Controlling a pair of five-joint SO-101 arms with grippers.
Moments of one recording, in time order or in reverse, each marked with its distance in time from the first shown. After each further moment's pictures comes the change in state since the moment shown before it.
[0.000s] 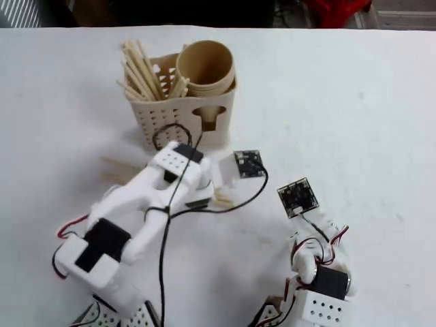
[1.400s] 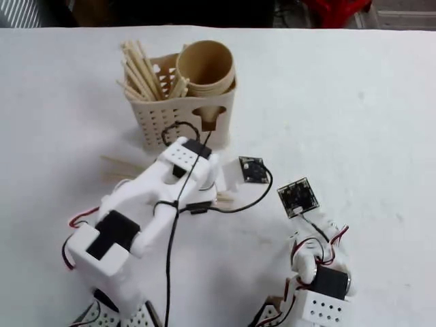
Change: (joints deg) left arm 1.4 4.3 -5.2 9.3 -1.9; right arm 0.0 0.0 0.0 0.0 0.0
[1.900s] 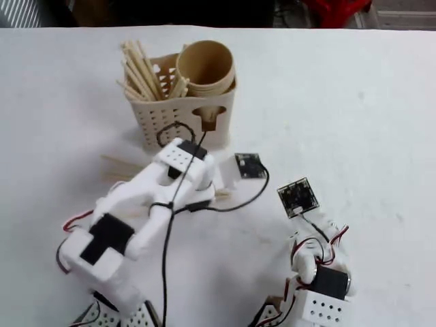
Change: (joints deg) left arm -1.2 -3.1 2.4 -2.2 3.2; right arm 0.0 0.0 0.0 0.0 0.0
